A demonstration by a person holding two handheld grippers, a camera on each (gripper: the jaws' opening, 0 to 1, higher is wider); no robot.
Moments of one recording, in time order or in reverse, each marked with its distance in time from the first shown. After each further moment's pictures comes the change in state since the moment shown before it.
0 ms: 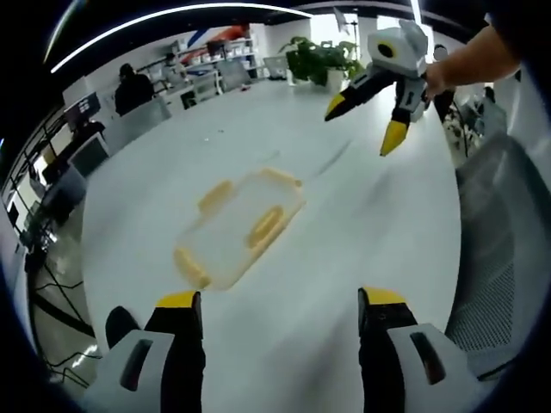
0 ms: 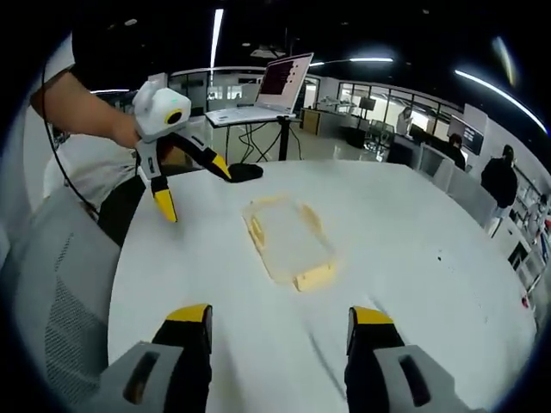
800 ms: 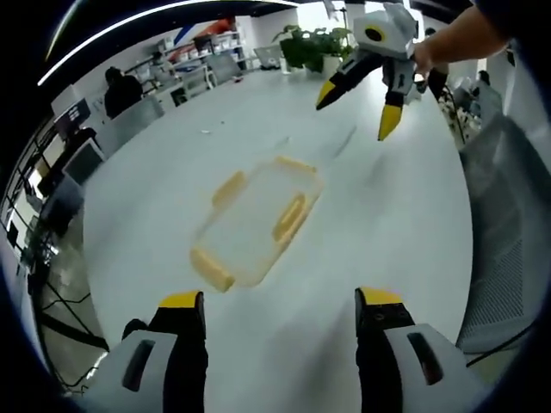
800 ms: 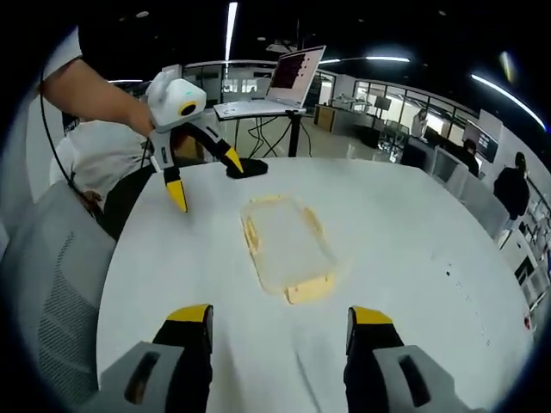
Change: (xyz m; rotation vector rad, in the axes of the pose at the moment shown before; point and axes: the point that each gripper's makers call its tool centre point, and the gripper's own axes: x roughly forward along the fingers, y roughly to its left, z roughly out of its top) left arm 0.009 0.030 -0.007 0.072 0.059 -0.014; right arm 0.019 -0.016 0.008 -0.053 0.026 0.058
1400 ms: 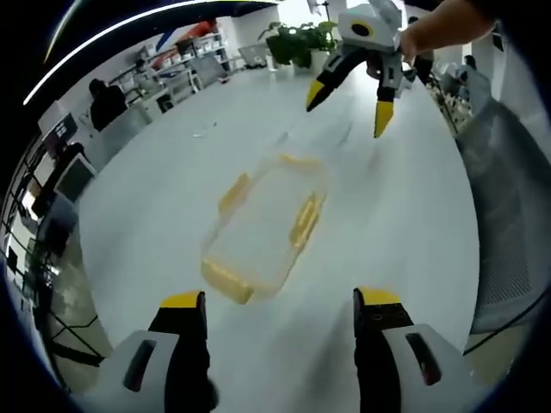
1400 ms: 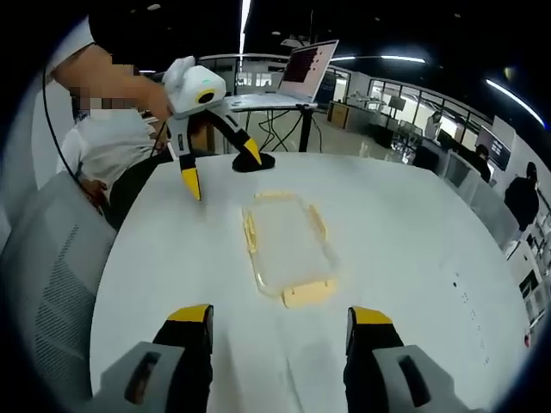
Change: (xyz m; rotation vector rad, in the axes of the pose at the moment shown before) left arm 0.007 0.017 0.005 0.118 0.033 -0.035; right arm 0.012 -0.005 0.001 -0.053 0.030 0.057
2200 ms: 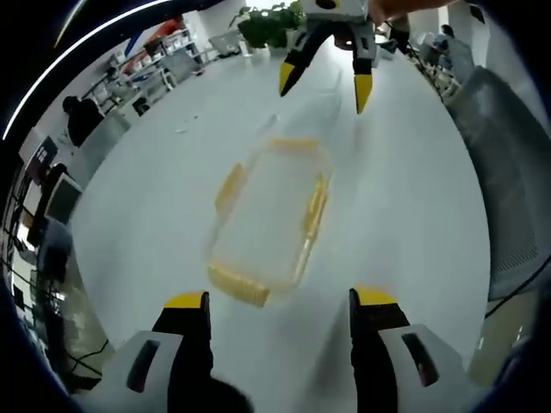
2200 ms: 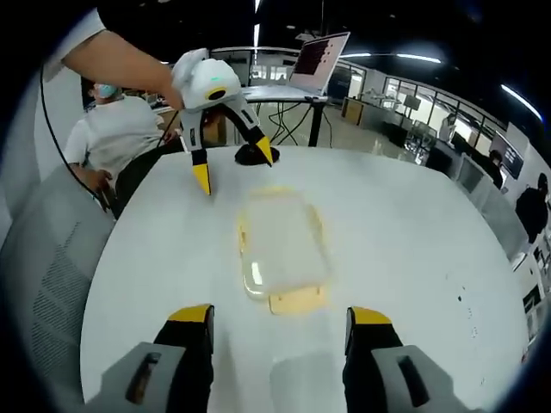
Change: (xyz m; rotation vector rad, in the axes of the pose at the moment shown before) left arm 0.017 0.018 -0.006 0.112 0.069 -0.042; right arm 0.014 -0.018 0.003 -0.043 0.034 0.050
